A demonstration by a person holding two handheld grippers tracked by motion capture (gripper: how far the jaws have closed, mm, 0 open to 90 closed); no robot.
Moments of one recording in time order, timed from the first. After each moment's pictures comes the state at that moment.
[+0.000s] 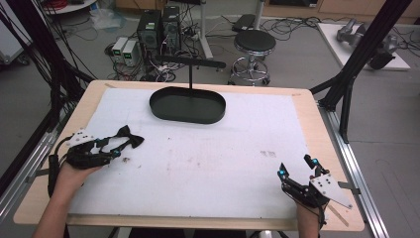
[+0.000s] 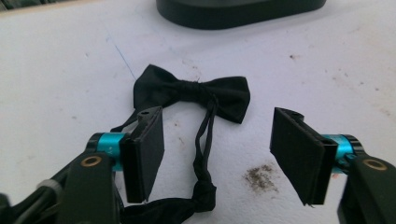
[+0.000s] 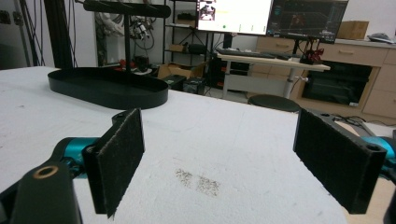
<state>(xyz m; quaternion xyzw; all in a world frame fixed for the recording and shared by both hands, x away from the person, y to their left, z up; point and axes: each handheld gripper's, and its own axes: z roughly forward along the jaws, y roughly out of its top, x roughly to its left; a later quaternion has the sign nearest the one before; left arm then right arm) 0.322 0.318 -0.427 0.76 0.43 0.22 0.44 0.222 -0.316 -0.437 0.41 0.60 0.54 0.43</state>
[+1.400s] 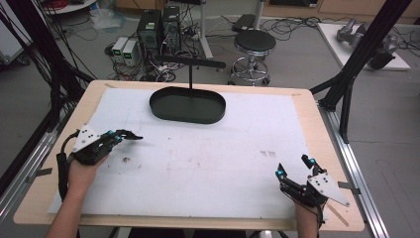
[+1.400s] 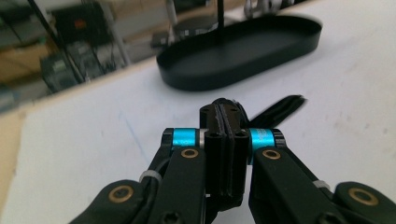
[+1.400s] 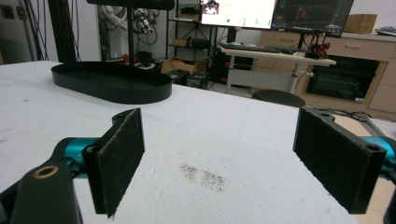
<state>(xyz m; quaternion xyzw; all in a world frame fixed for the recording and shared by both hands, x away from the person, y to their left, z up) 0.316 0.286 -0.399 0.71 0.33 0.35 0.51 0.225 -0.313 -0.439 0.41 0.61 0.54 0.42</state>
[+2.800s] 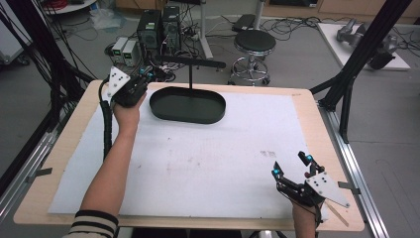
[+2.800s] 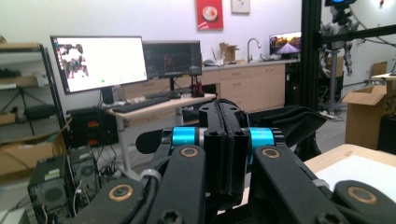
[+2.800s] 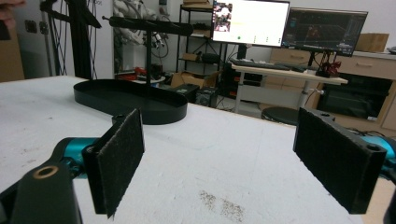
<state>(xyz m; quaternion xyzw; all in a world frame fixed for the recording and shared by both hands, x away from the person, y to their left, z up) 0.452 0.200 -0.331 0.59 0.31 0.40 0.63 0.221 -0.299 -0.421 0.38 0.60 0.56 0.42</state>
